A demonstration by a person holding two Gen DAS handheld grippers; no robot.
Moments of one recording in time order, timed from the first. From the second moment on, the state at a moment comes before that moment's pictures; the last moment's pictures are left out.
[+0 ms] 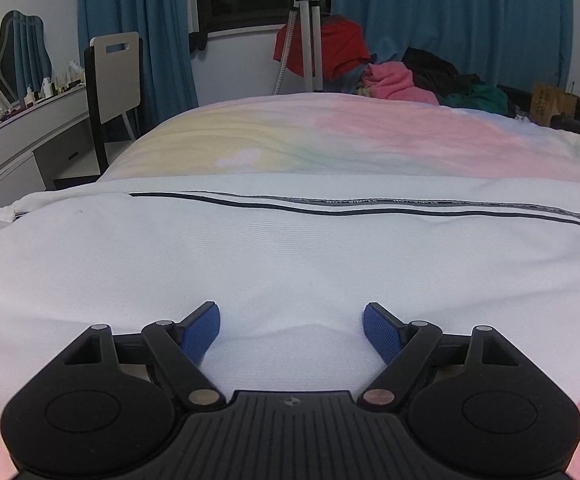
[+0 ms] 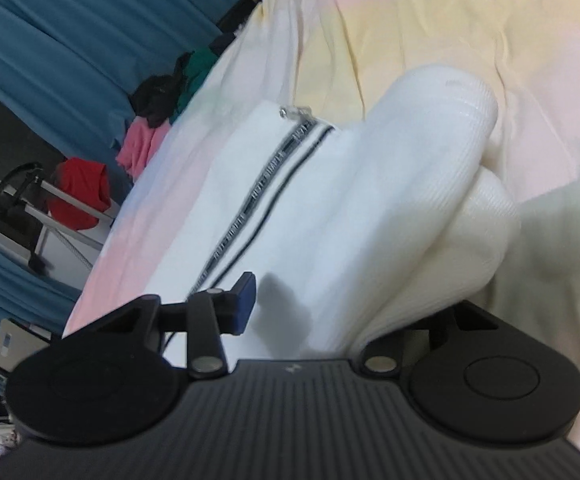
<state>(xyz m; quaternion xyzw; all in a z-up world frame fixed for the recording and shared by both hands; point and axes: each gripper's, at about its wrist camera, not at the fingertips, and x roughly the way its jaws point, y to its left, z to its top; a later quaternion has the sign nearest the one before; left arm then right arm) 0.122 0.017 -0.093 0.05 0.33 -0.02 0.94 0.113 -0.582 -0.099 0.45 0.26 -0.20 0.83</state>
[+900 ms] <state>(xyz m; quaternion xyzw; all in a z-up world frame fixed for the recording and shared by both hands) 0.099 0.066 -0.053 -0.05 0.30 0.03 0.95 0.112 -0.213 -0.081 -0.26 0.15 0.06 0.95</state>
